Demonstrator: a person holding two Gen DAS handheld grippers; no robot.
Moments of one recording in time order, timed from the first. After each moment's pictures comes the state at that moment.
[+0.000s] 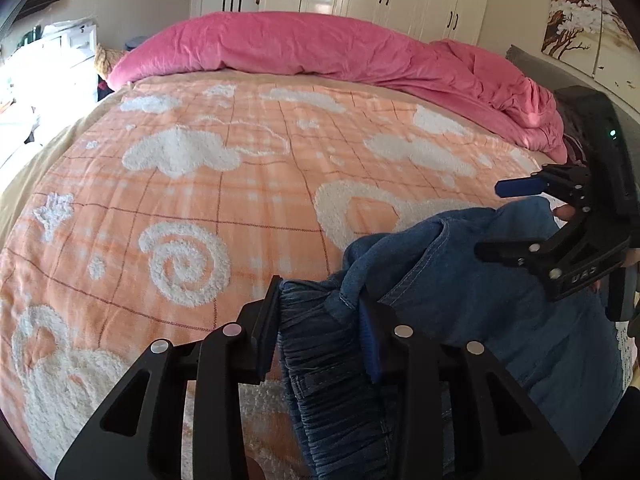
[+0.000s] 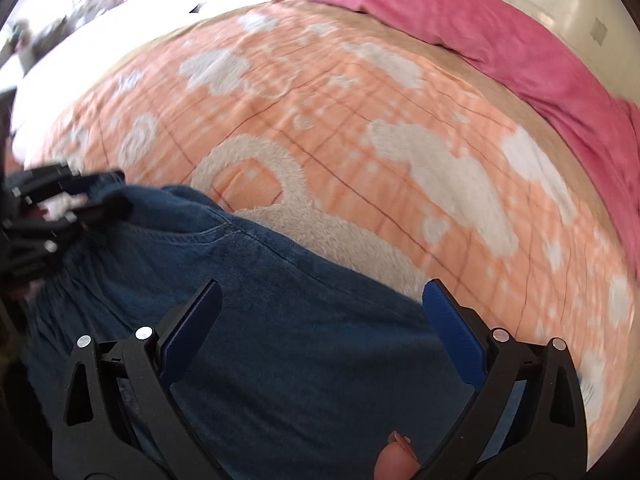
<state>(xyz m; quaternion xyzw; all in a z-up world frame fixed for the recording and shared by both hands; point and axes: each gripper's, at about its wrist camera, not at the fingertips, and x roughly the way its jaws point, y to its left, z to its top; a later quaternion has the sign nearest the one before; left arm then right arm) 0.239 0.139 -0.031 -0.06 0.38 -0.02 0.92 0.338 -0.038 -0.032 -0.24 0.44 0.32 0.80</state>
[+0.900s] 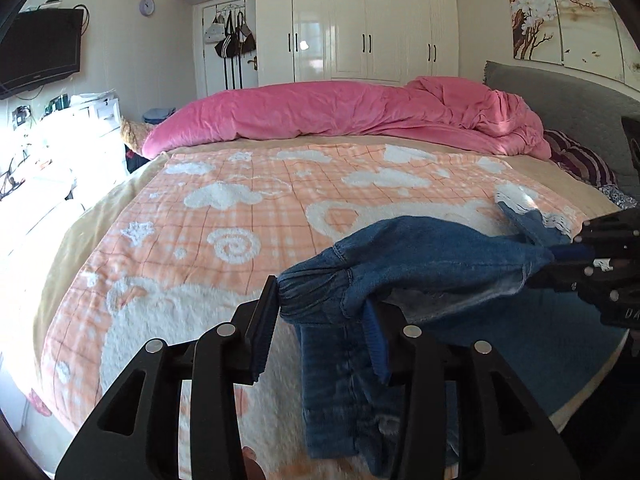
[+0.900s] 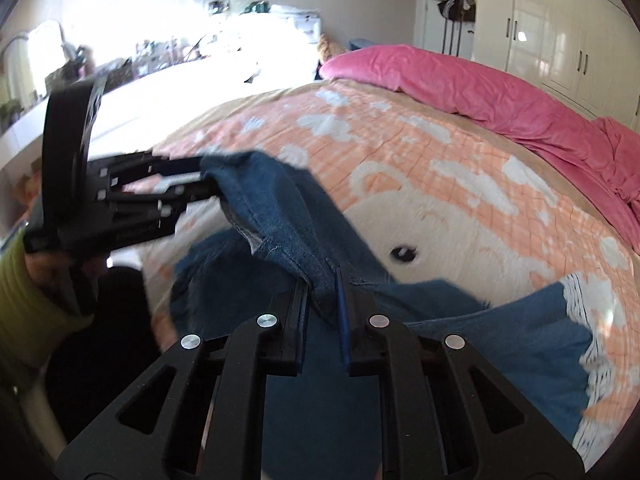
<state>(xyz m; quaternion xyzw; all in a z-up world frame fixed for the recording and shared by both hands) 0.079 0.108 0.013 0.01 0.29 -0.01 0.96 0.104 -0.089 0.013 -0.16 0.32 0.38 0.85</state>
